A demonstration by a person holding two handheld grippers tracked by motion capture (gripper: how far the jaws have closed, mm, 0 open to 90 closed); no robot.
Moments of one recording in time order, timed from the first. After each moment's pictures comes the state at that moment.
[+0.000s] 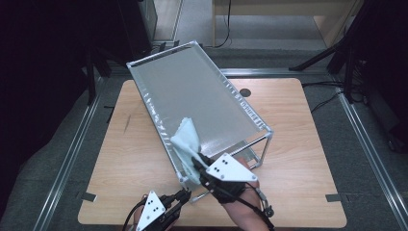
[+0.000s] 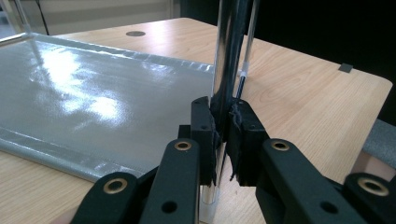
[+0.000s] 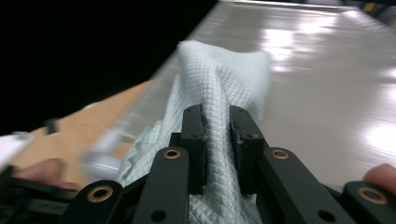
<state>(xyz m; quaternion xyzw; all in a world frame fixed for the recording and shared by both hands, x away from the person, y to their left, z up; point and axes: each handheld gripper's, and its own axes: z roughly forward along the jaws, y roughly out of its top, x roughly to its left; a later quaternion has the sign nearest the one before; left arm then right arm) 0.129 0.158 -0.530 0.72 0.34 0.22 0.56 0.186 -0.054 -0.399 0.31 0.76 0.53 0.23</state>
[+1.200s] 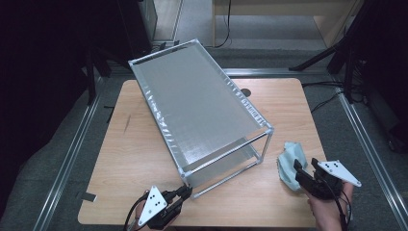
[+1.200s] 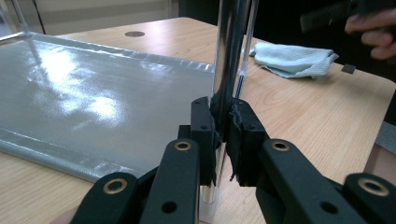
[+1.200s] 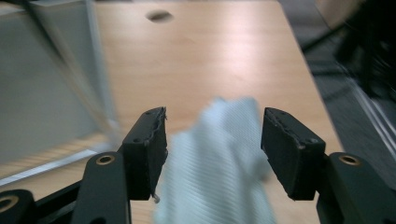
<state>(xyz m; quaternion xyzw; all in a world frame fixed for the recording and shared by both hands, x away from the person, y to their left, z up) 0.141 0.156 -0.529 0.72 0.34 0.22 0.56 0.219 -0.279 -0.490 0.58 0.64 0.40 0.32</state>
